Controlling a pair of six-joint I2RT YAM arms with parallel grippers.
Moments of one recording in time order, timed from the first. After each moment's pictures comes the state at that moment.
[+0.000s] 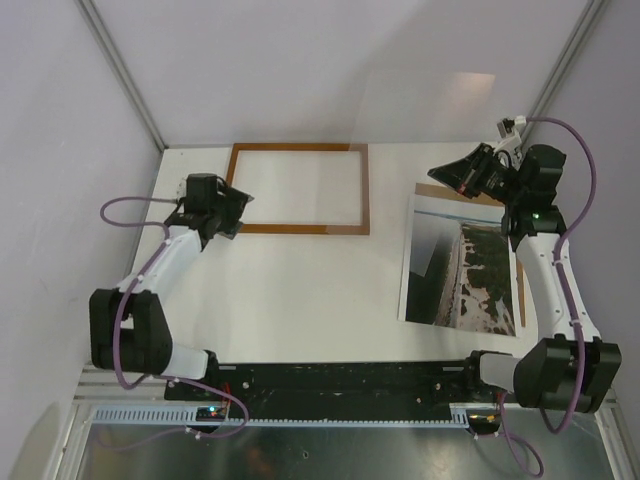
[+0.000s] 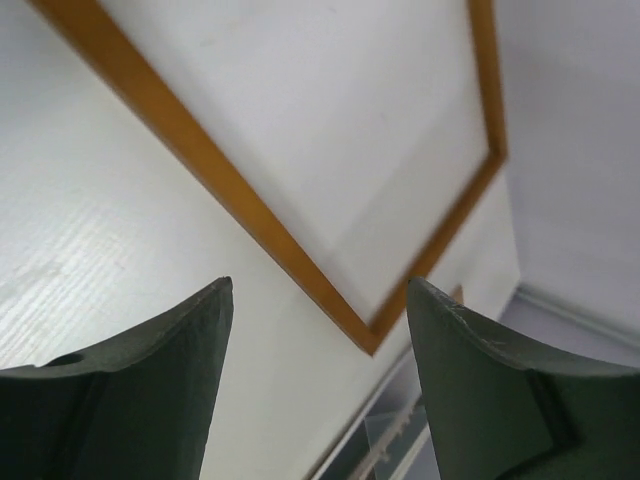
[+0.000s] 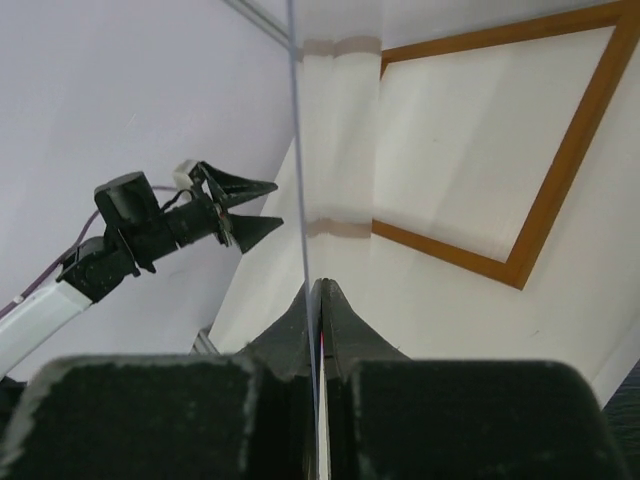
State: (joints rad) left arm -0.08 1.38 0.98 -0.29 0.03 -1.17; right arm -0.10 1.24 1.13 -0.03 -0.89 0.70
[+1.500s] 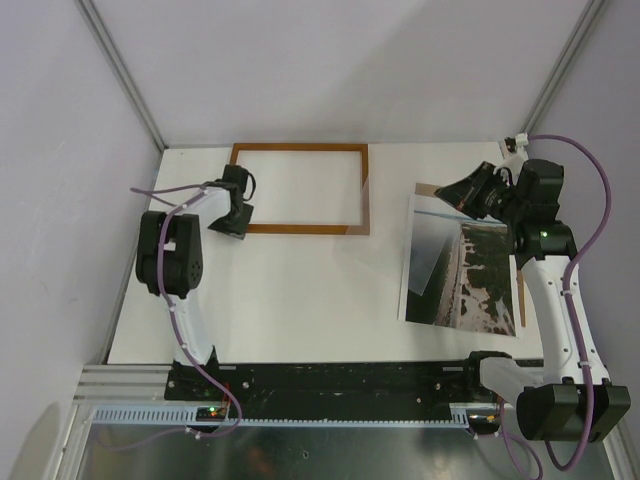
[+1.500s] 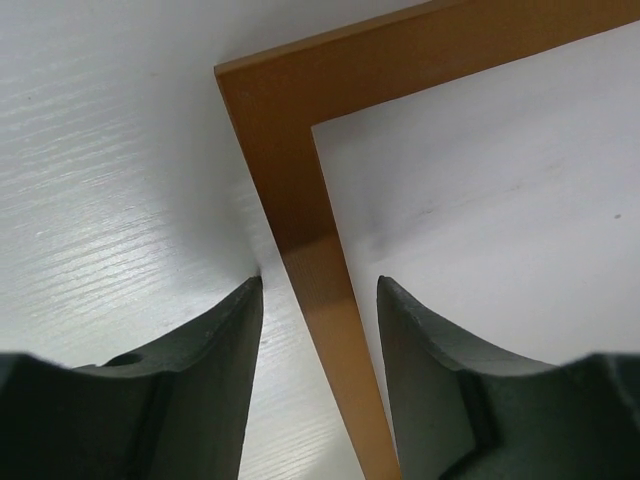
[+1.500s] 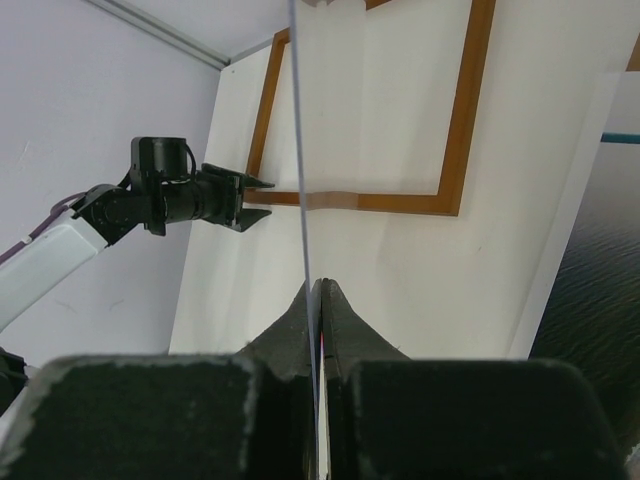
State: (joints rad) left arm -0.13 1.97 1.36 -0.63 -0.31 -1.44; right arm -0.03 1.07 1.16 -0.43 -0.57 0.60
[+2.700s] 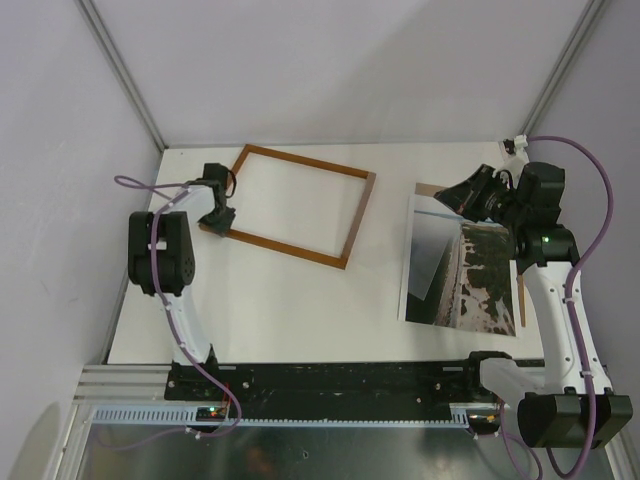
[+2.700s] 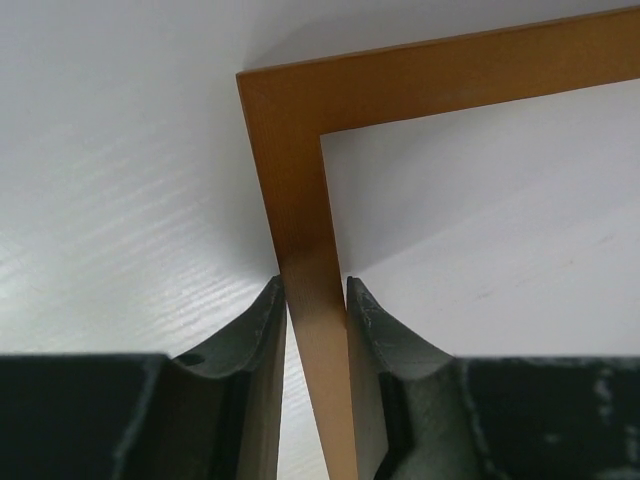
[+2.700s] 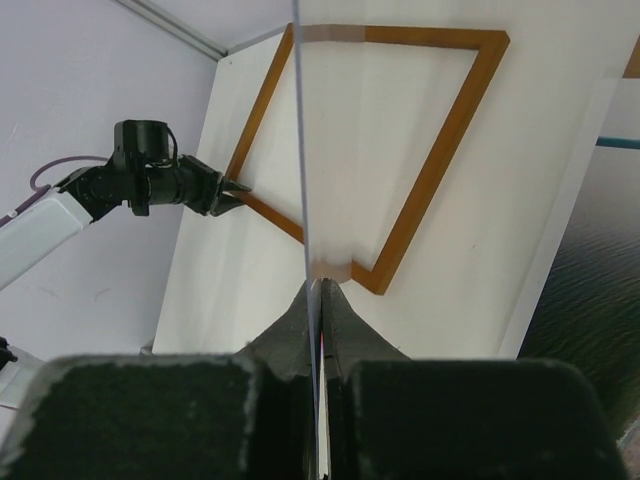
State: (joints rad) left arm -0.02 1.98 1.38 -0.65 -0.34 -1.14; right arm -0.01 1.04 1.16 -0.46 -0.56 0.56
